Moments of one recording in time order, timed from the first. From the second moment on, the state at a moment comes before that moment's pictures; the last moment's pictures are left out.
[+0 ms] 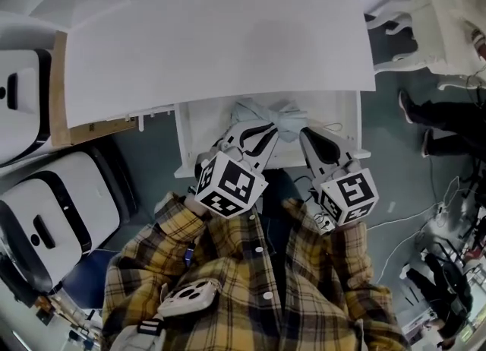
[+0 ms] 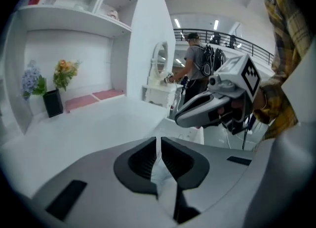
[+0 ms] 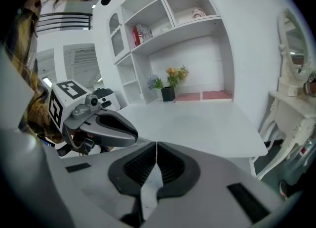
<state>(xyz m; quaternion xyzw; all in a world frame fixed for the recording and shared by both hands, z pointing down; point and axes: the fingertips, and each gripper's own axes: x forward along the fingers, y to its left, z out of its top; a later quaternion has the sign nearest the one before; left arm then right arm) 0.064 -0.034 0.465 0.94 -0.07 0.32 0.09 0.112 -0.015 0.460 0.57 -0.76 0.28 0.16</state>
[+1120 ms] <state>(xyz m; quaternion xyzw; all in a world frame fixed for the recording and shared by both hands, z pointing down) 0.091 -0.017 0.617 0.86 0.11 0.49 -0.09 0.132 0.004 0.515 0.57 -0.73 0.34 0.13</state>
